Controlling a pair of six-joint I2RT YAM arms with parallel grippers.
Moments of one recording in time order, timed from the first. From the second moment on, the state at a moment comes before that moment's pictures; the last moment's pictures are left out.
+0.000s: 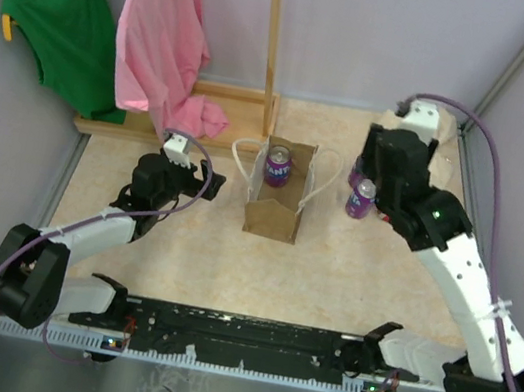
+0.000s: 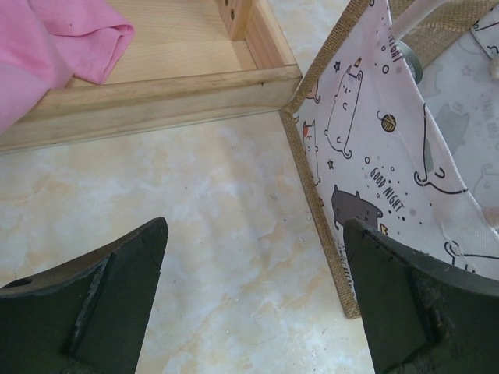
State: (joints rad) left arm -0.35 1.23 0.48 0.52 0.12 -0.26; right arm 0.65 1.18 1.50 -0.75 0.71 0.25
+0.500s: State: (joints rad) left arm -0.36 1.23 0.48 0.52 0.14 -0.27; right arm 0.39 0.99 0.93 -0.83 0.52 0.39
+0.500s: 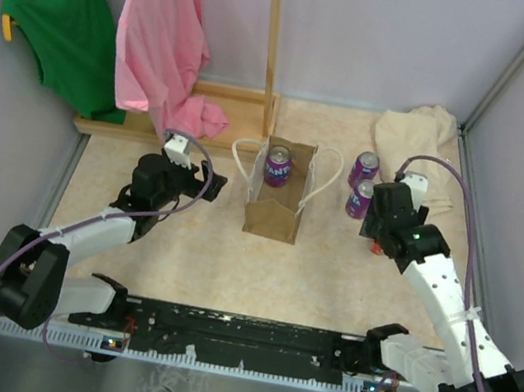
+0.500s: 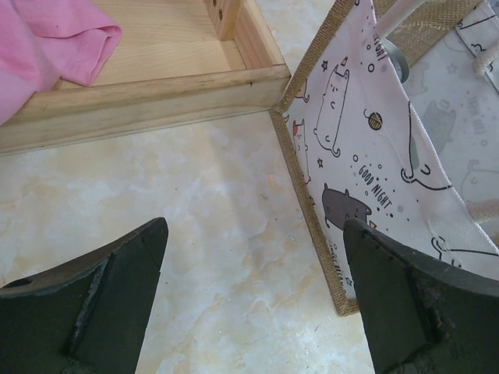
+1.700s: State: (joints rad) left arm -0.36 1.25 0.48 0.52 0.14 -0.27; right arm 0.25 1.16 0.69 -0.38 0.40 0.41
